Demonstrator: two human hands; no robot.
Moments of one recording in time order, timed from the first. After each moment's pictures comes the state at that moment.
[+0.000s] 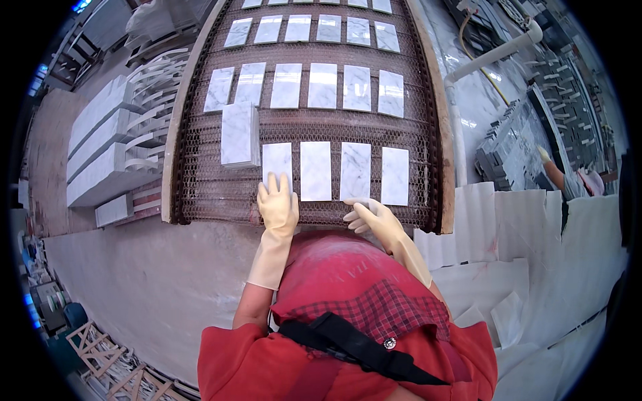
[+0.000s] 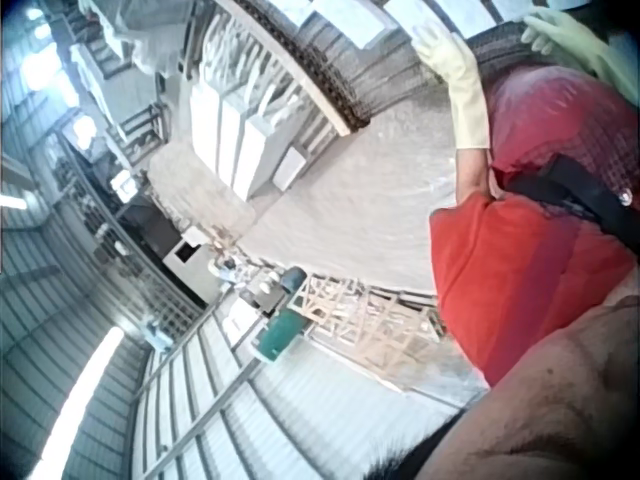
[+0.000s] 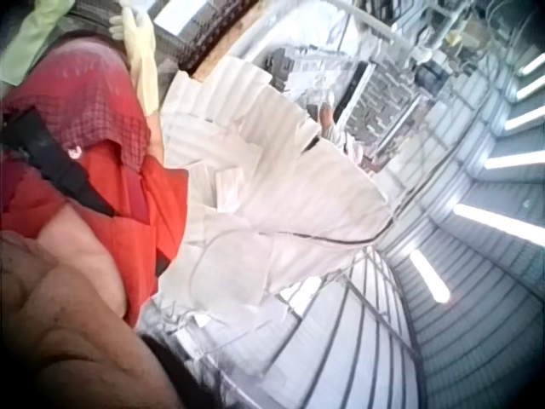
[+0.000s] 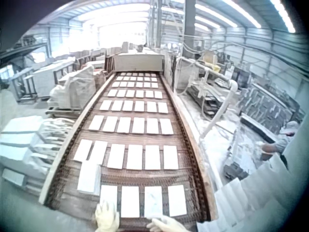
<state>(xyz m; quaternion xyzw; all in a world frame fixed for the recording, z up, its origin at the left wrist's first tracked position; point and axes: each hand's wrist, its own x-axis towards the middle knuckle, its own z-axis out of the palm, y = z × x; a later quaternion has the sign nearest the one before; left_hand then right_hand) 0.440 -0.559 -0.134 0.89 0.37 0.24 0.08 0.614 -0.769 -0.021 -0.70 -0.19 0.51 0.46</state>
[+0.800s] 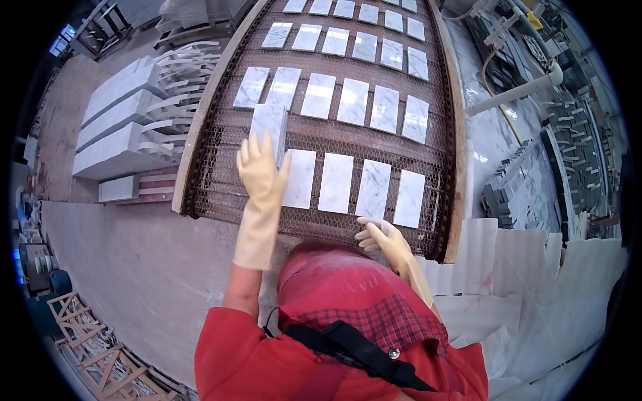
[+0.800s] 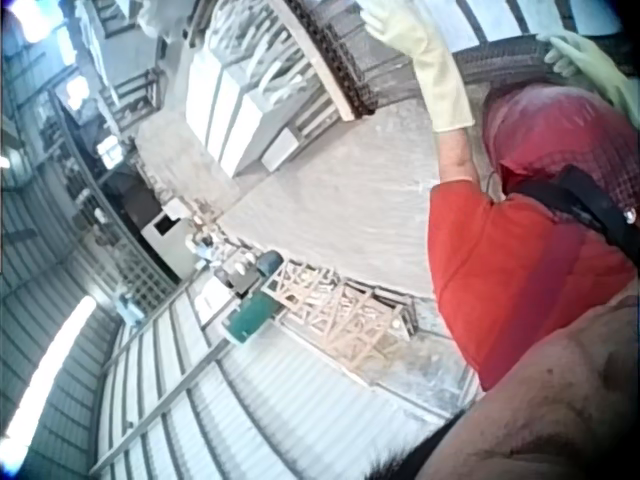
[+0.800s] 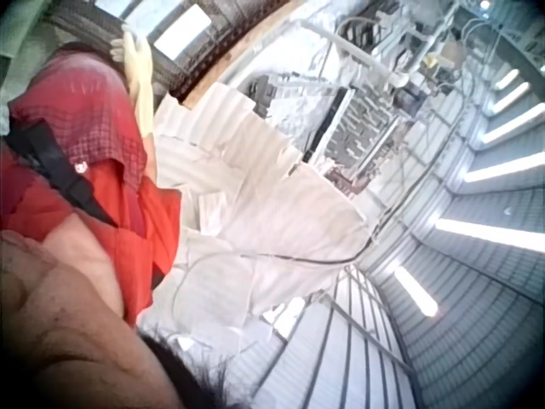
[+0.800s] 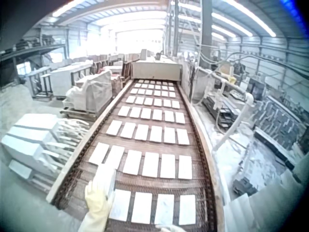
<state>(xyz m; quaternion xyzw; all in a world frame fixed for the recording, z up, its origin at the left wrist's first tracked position) 0.442 -0.469 -0.042 0.83 0.44 0.34 -0.01 0.611 -0.764 -0.028 -0.71 -0.20 0.52 0.44</state>
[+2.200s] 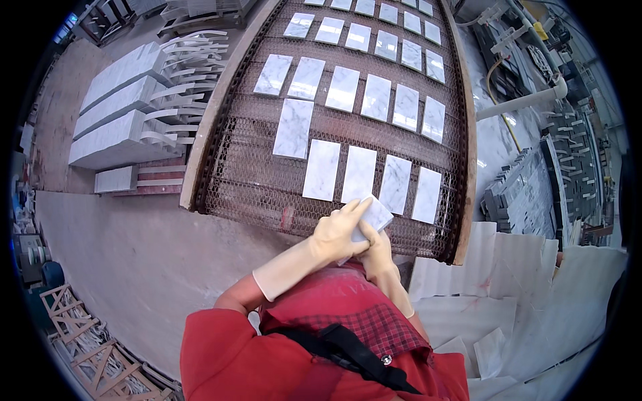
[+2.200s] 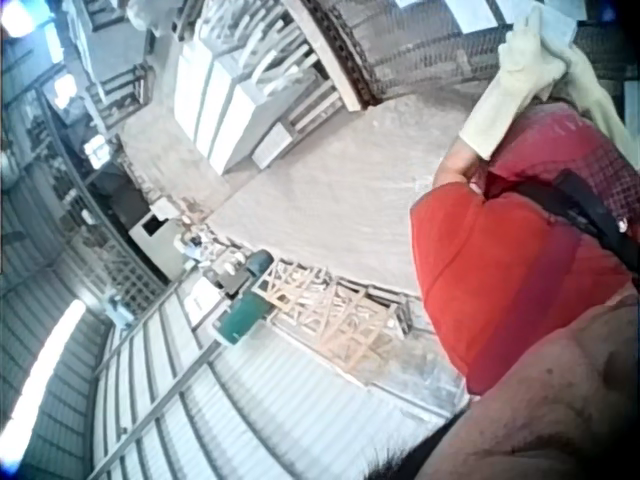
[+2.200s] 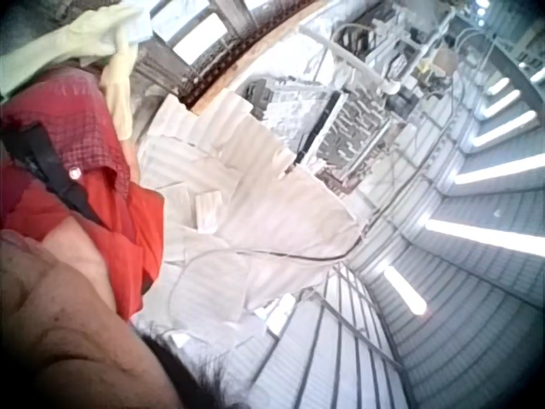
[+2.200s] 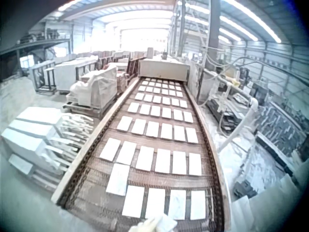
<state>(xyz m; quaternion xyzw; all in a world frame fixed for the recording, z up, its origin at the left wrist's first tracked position) 0.416 -0.587 -0.053 0.88 0.18 0.09 0.44 0.516 -0.720 -0.078 -0.57 -0.02 0.46 0.68</state>
